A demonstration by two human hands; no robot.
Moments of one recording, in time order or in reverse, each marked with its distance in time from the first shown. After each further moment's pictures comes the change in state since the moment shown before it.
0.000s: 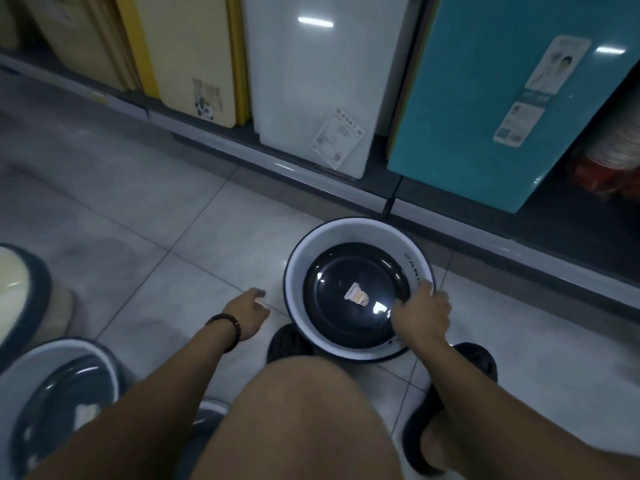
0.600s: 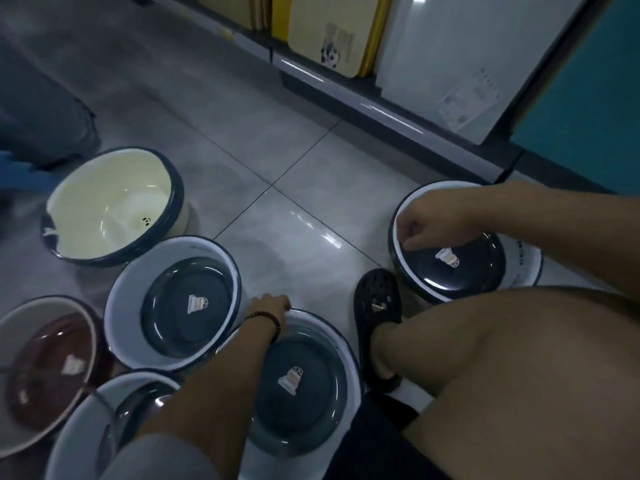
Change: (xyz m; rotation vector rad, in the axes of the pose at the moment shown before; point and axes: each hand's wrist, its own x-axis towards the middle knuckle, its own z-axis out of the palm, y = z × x) left_hand -0.086 -0.229 -0.005 0.528 -0.047 -0.124; right_hand -0.159 -0.226 -0.048 -0.913 -0.601 -1.078
